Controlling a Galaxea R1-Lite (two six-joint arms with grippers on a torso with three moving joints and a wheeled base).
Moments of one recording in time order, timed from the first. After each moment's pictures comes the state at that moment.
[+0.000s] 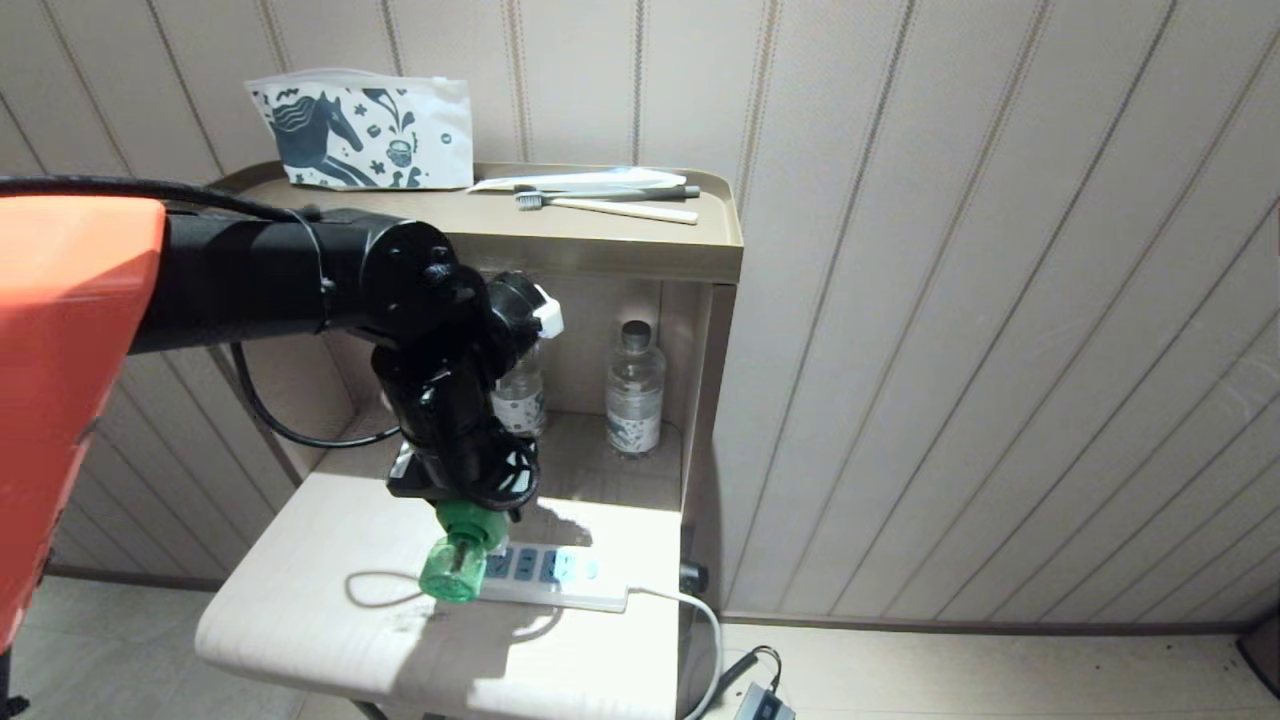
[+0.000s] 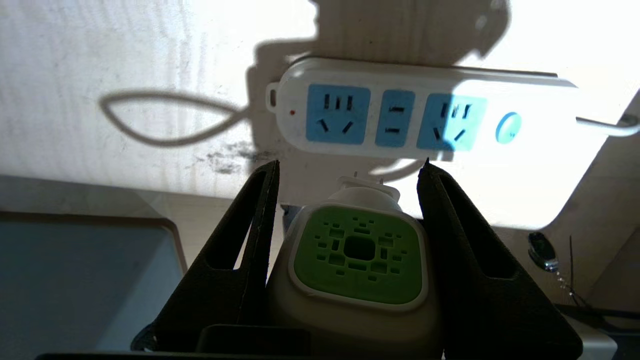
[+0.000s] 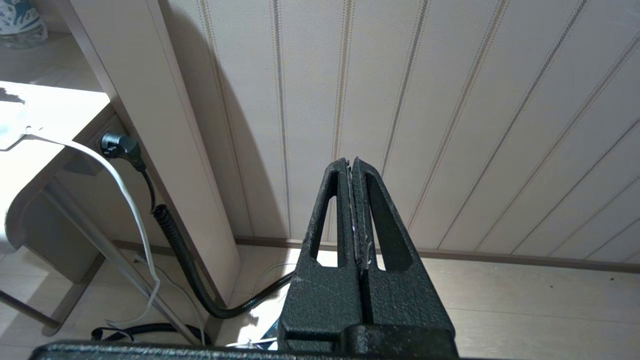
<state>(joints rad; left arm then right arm) -0.58 2.11 -1.82 1.05 0.15 -0.48 0.00 0.00 0.00 0.01 0.00 0.01</state>
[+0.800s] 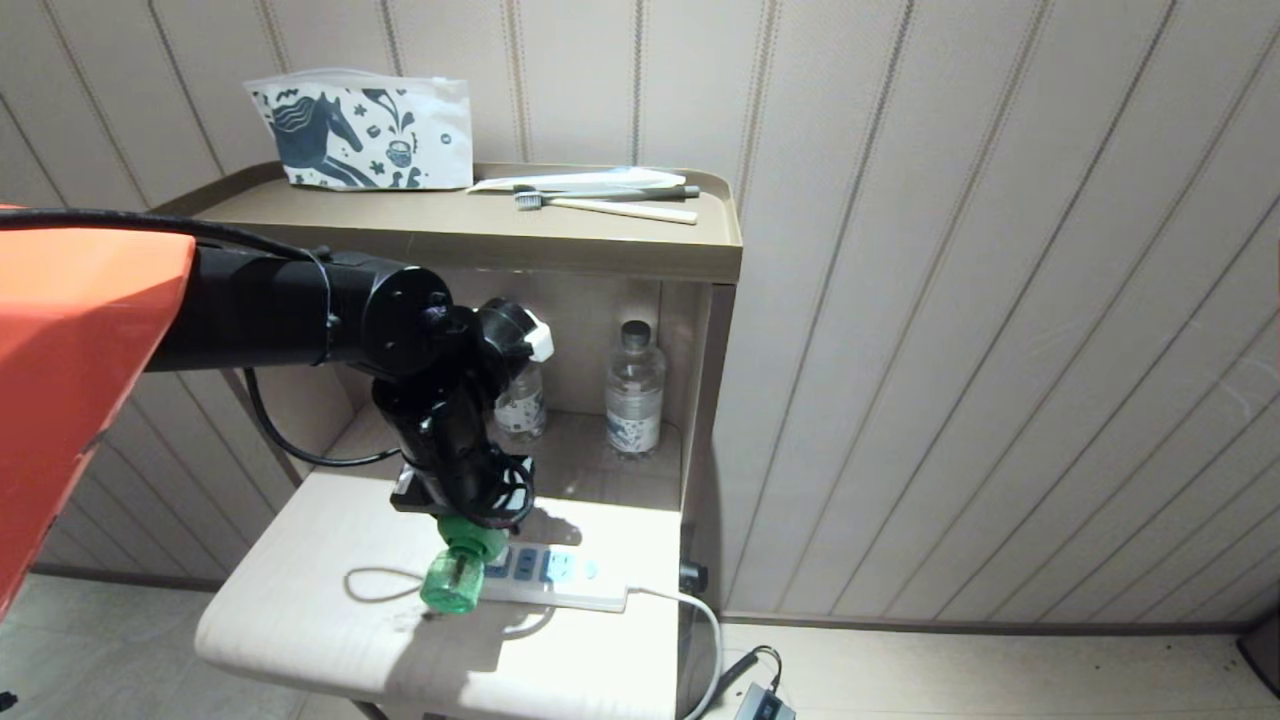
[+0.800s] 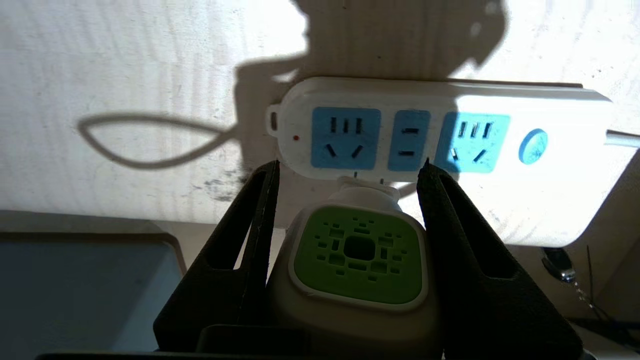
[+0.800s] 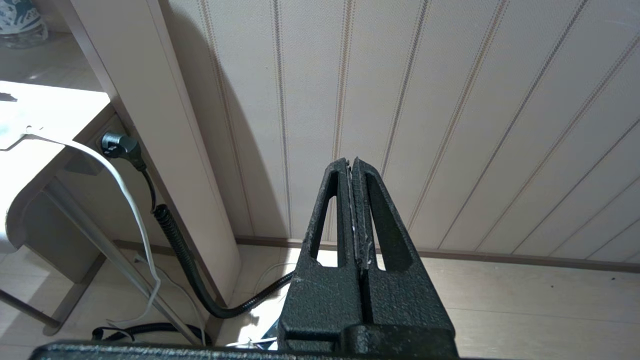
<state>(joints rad) -0.56 2.09 -1.68 0.89 0.13 -0.42 0.00 0.00 0.00 0.01 0.00 0.01</state>
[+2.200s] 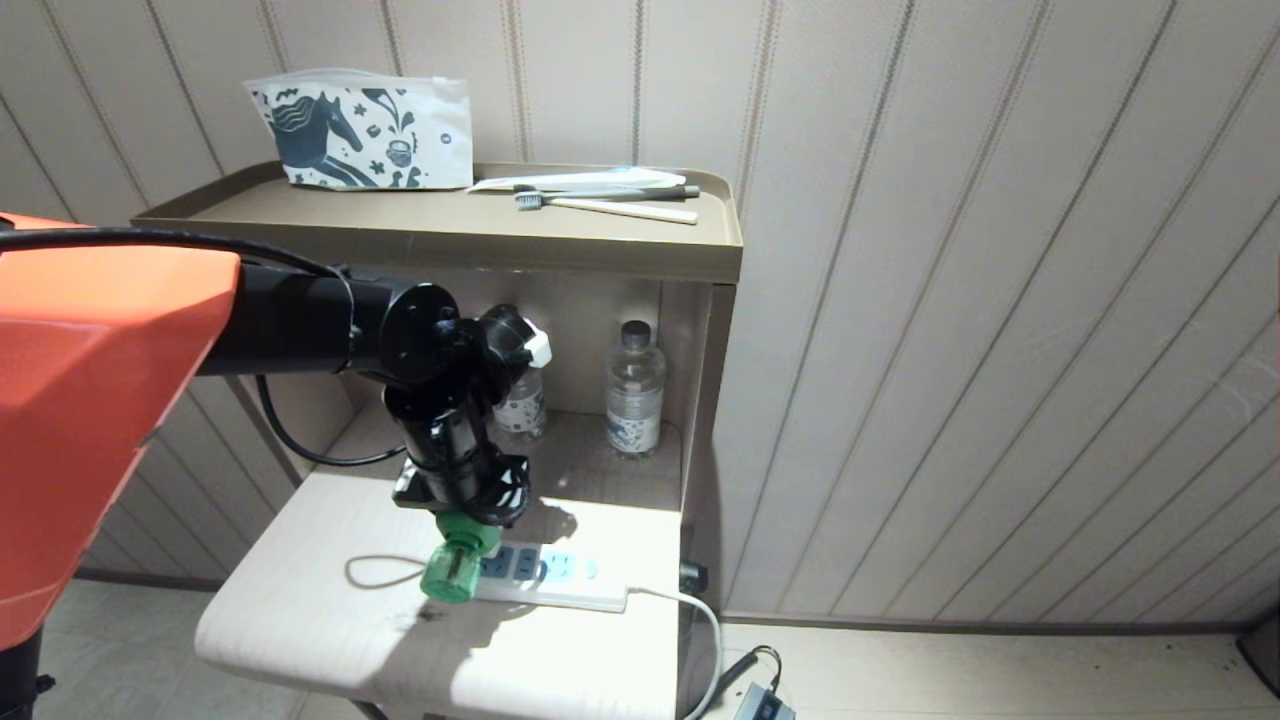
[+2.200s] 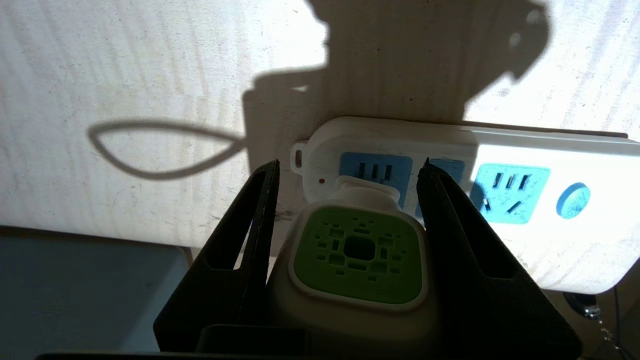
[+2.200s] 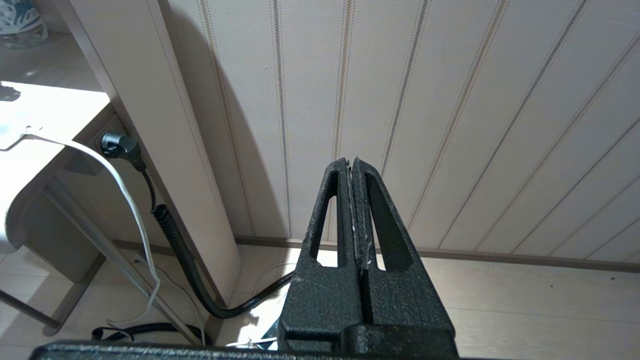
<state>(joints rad) -0.54 2.14 -1.68 0.86 0.18 -0.41 0.00 0.00 0.00 0.01 0.00 0.01</state>
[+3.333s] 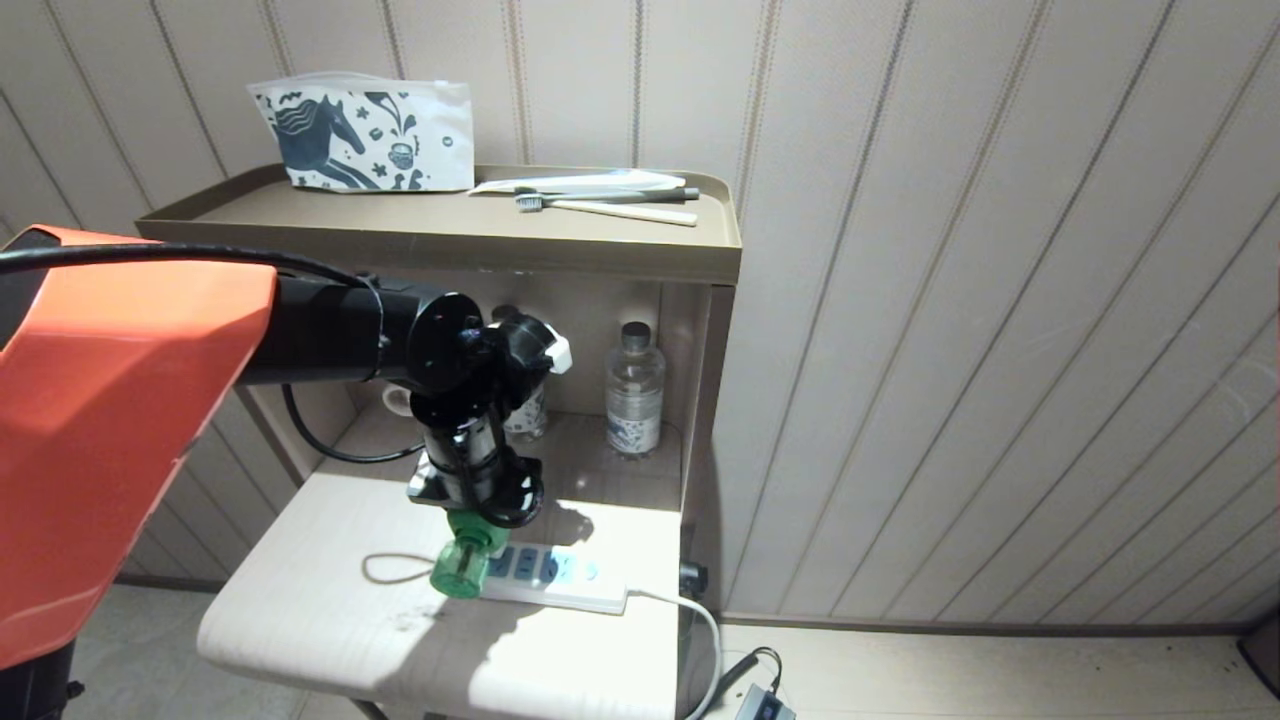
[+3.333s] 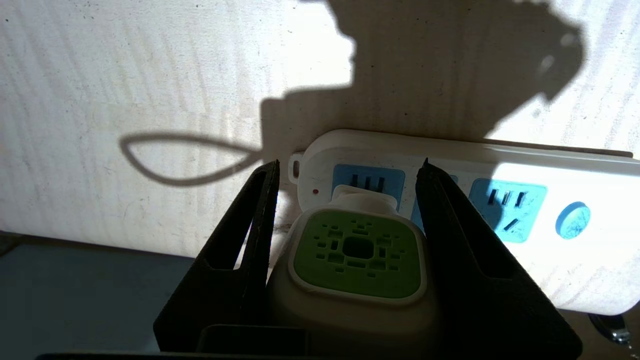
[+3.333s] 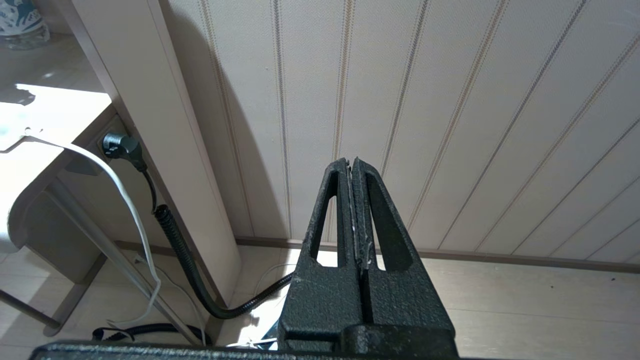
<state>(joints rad) -0.57 2.18 -1.71 0.85 0.23 -0.40 0.00 0.00 0.00 0.01 0.00 0.01</state>
